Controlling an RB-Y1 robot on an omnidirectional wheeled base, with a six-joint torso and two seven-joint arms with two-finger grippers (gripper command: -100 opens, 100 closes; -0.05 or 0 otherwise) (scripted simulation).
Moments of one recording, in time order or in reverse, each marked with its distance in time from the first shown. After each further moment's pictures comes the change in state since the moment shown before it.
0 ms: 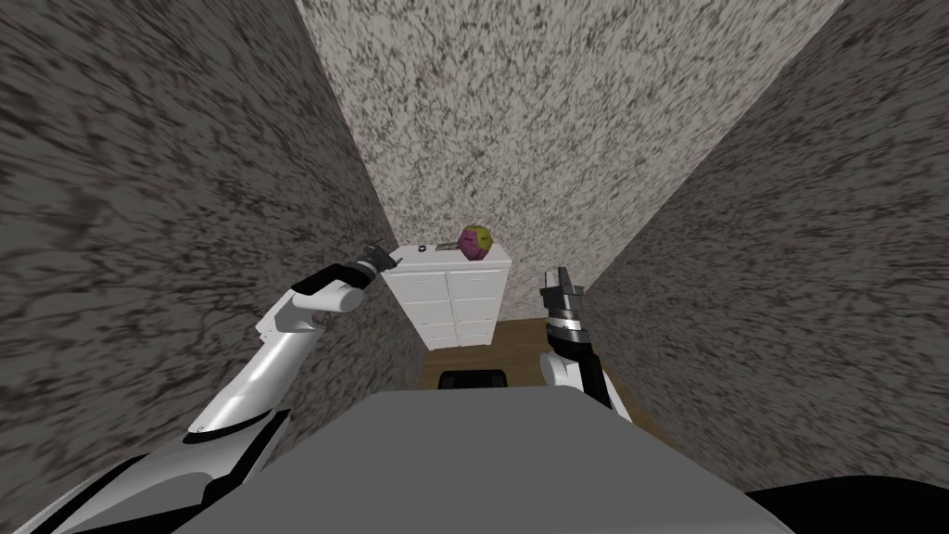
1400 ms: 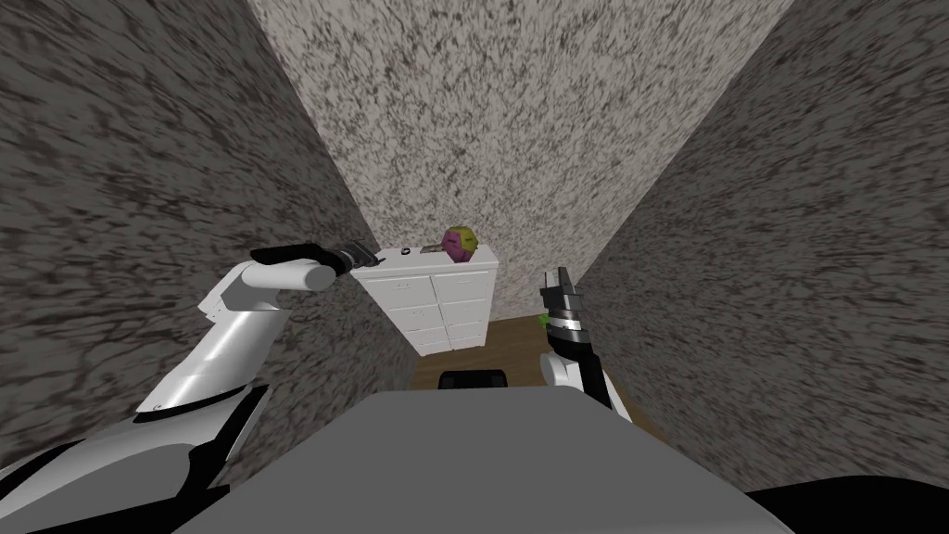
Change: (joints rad) left arm -0.118 0.153 0.114 0.131 0.124 0.381 0.165; right arm 0.000 0.000 0.000 0.000 0.000 0.000 0.000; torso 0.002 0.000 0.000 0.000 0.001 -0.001
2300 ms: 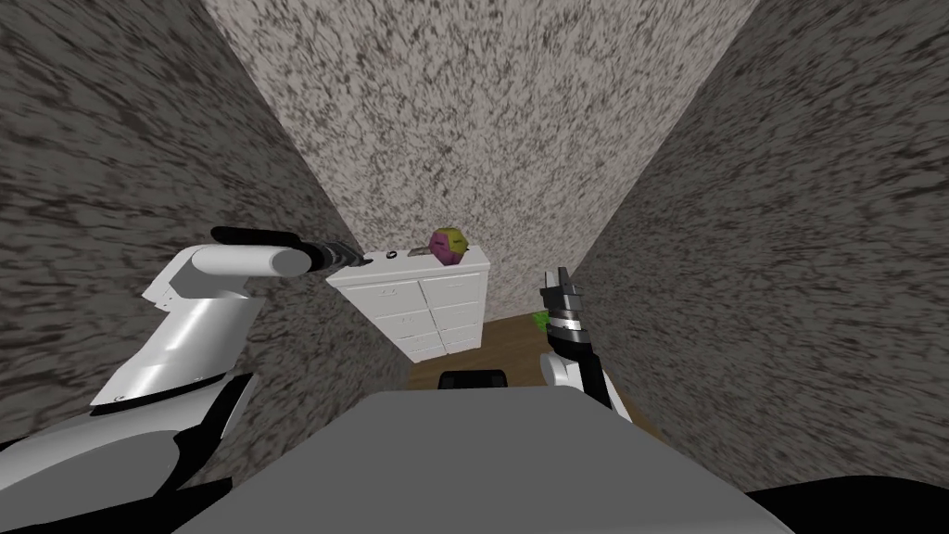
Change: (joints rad) left arm -0.069 0.083 0.072 0.096 0.070 0.241 0.098; right arm 0.000 0.000 0.000 0.000 0.000 0.000 0.000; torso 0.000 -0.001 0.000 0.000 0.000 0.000
